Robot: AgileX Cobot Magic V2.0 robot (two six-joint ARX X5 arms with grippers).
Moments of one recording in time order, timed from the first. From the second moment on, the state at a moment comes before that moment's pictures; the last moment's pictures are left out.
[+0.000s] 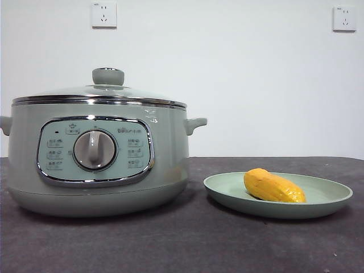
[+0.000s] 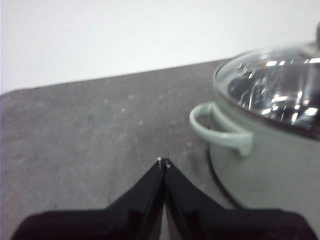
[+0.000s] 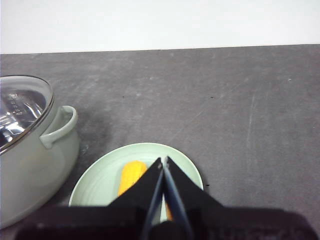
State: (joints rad) left arm -0.02 0.00 0.10 -0.24 -0.03 0.10; right arm 0.52 0.43 0.51 -0.36 0.27 0.14
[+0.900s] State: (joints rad) left arm 0.00 0.00 0.03 -0.23 -0.02 0.04; right arm 0.52 0.43 0.51 -0.36 0.27 0.14
